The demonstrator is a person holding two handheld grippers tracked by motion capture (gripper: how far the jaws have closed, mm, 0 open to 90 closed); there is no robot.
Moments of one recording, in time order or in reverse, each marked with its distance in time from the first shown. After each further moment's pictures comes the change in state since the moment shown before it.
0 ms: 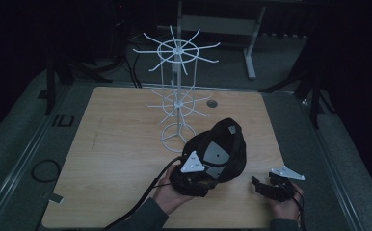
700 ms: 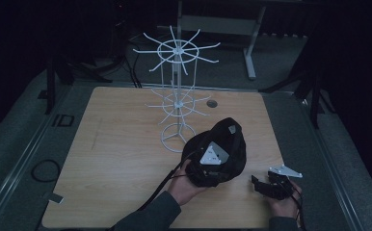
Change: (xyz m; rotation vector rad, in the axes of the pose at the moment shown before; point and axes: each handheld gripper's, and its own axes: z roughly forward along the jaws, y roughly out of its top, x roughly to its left) left arm 0.007 0.020 0.036 0.055 -0.037 0.030; right arm 0.000 0.004 0.006 0.013 -0.006 -0.011
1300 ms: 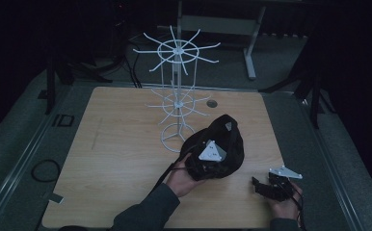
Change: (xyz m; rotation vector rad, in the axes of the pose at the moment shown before) left arm 0.010 0.017 -0.013 -0.046 -0.031 0.123; right arm 0.000 -0.004 -0.002 0.014 -0.005 -0.009
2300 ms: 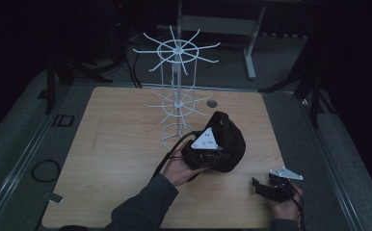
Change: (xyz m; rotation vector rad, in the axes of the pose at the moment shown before) left arm 0.011 0.026 -0.025 -0.101 -0.001 0.062; right arm 0.000 -0.002 -0.002 -0.004 0.004 -0.006
